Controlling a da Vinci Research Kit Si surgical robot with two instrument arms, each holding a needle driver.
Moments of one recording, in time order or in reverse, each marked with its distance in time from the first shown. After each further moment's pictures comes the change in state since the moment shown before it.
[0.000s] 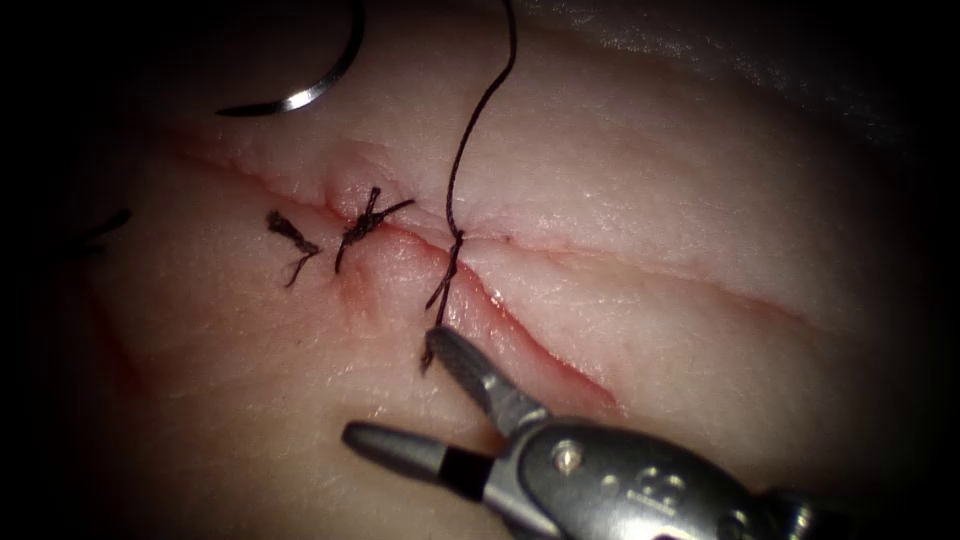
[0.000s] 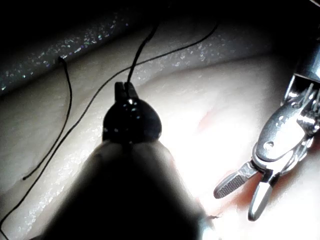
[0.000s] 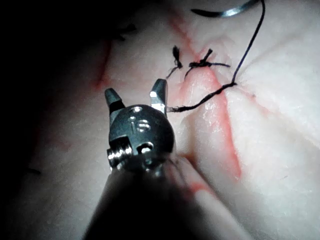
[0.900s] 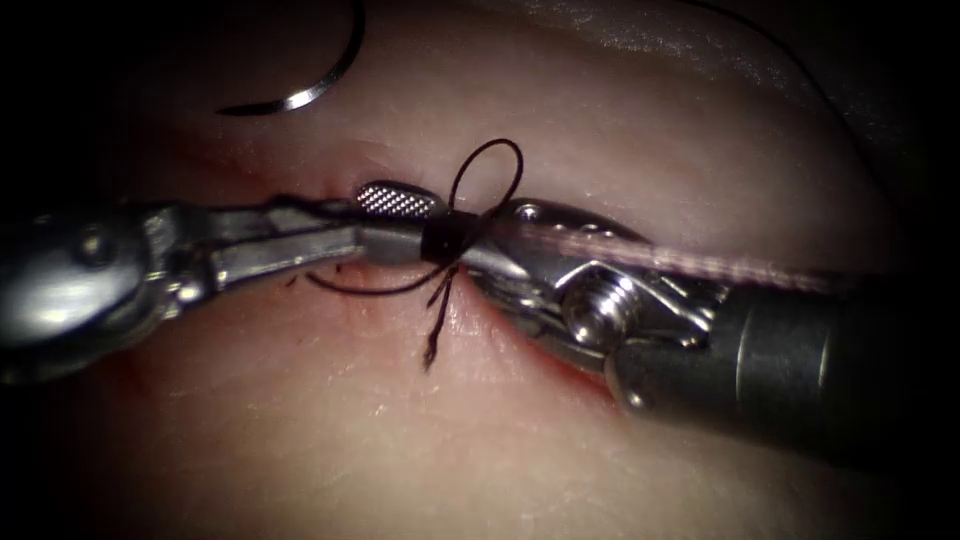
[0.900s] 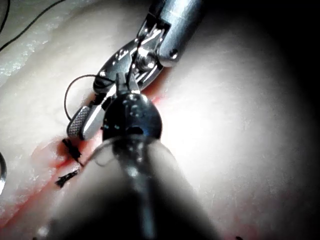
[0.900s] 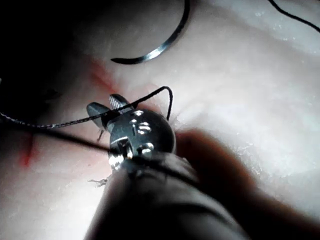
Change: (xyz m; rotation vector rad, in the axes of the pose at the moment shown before) right arm 0.001 0.010 0.010 0.218 0.079 0.211; left arm -0.010 0.009 -0.005 -0.011 0.000 -0.121
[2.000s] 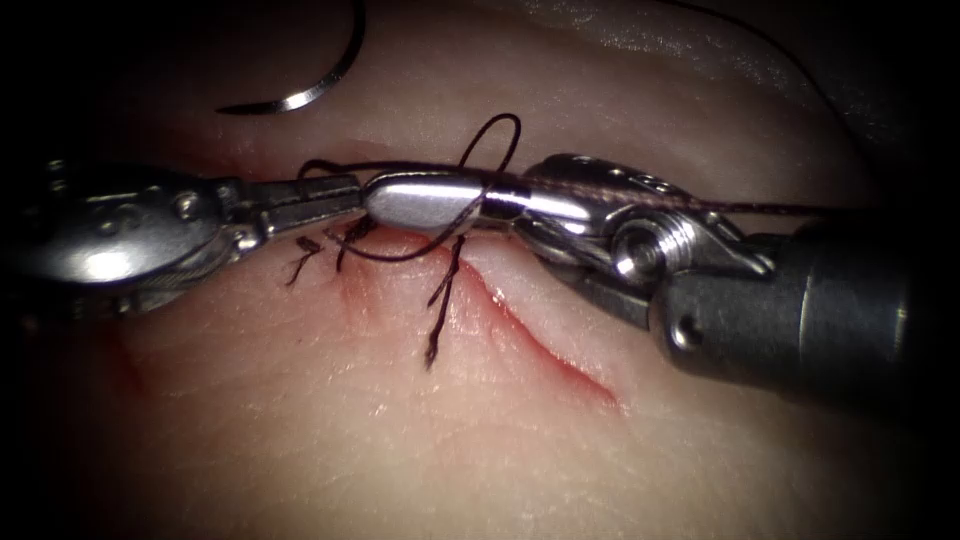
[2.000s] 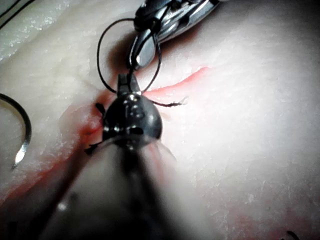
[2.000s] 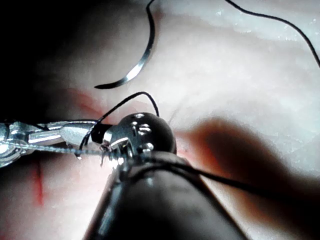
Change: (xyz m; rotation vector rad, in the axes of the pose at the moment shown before) right arm 0.003 0.000 -0.002 0.451 0.091 0.120; left arm -0.008 -0.006 0.005 0.024 -0.030 -0.072
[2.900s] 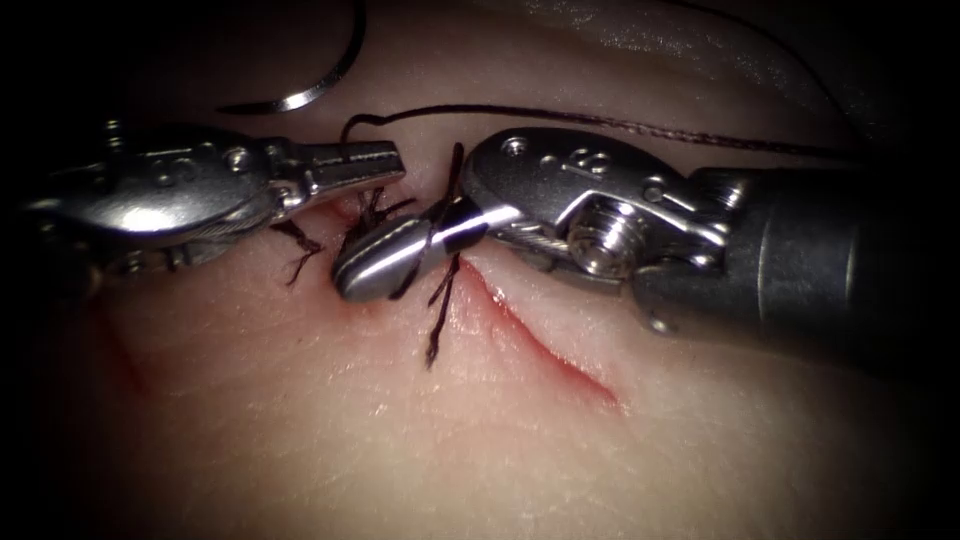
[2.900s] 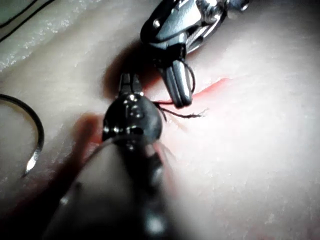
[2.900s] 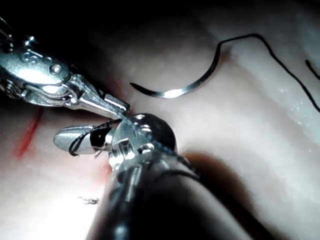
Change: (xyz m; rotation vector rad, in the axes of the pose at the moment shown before) right arm 0.000 0.000 0.004 0.468 -0.564 -0.262; left arm 0.000 -0.002 0.002 -0.038 0.006 -0.025
